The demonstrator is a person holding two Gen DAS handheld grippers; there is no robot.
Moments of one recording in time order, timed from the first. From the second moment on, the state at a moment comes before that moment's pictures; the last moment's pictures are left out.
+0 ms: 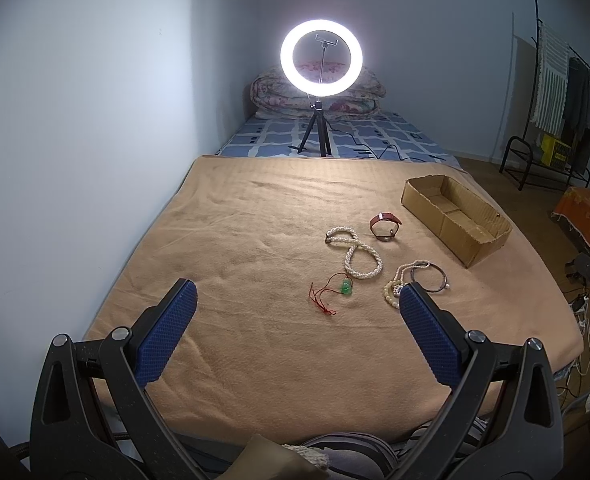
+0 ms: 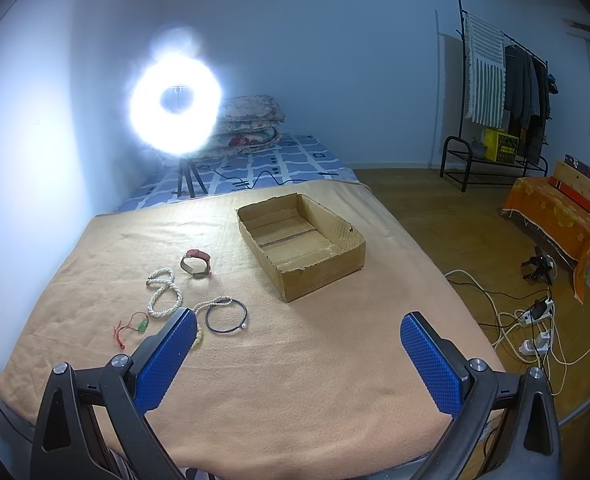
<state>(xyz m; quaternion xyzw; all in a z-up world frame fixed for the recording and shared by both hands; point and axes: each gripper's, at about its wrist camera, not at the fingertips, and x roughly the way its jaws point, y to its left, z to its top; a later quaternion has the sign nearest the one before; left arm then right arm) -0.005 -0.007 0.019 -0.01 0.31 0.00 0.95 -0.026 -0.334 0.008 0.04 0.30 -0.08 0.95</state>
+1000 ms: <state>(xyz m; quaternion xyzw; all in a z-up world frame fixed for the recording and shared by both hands) -0.007 -0.009 0.022 -0.01 0.31 0.00 0.95 -0.028 -0.334 0.012 0.04 0.30 -0.08 0.95</state>
